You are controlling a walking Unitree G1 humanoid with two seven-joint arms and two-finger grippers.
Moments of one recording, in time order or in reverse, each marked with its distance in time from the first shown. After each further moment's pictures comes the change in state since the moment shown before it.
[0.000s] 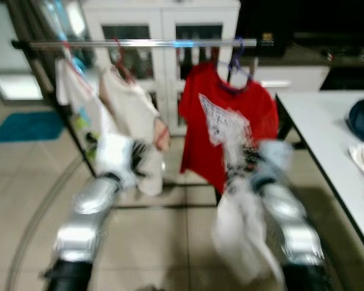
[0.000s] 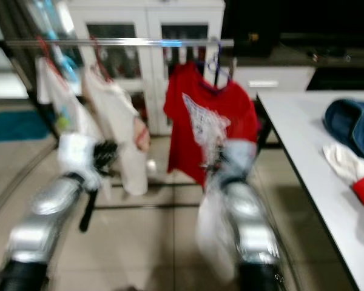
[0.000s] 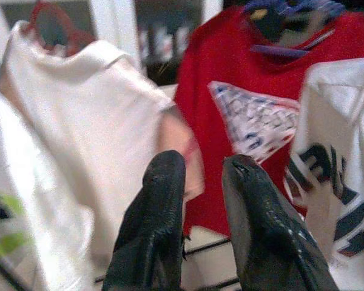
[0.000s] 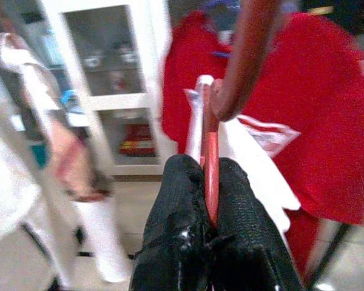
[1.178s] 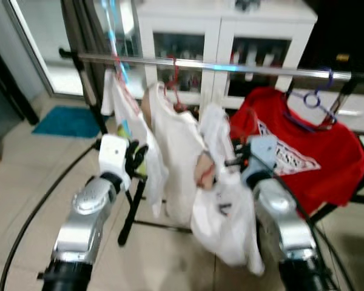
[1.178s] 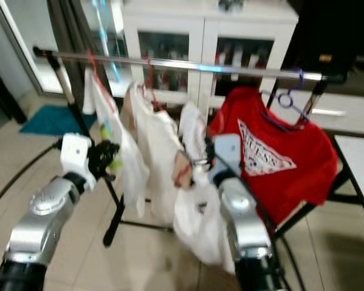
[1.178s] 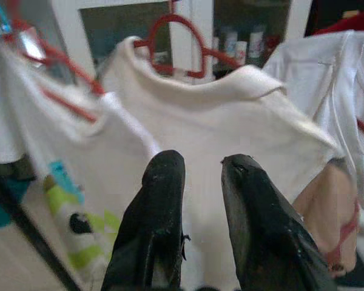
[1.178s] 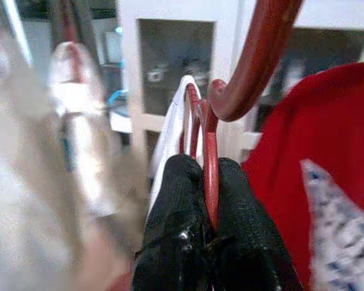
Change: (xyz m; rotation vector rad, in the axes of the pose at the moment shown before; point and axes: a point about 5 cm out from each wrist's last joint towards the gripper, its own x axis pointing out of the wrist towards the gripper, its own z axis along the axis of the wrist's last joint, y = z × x) left arm 0.001 -0.008 0.004 0.039 -0.009 -0.051; right arm 0.006 -0.008 0.013 -0.177 -0.060 -0.004
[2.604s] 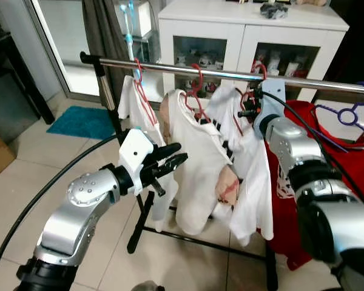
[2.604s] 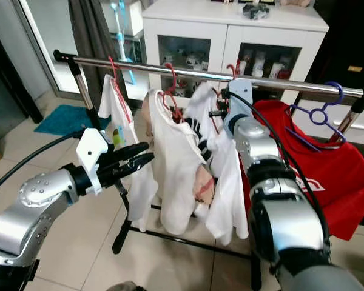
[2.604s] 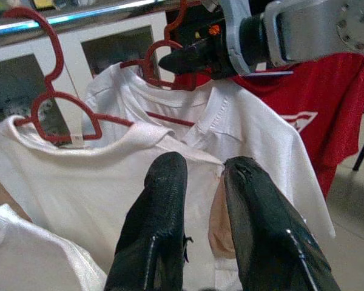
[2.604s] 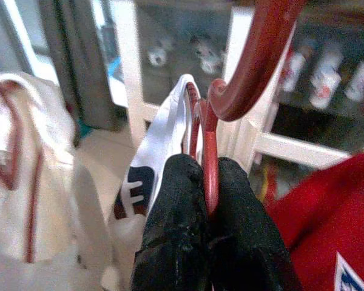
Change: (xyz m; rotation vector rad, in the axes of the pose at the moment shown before) left arm -0.019 -0.035 0.048 0.137 -0.053 -0.548; right arm 0.095 -0.049 0.050 0.043 0.207 -0.031
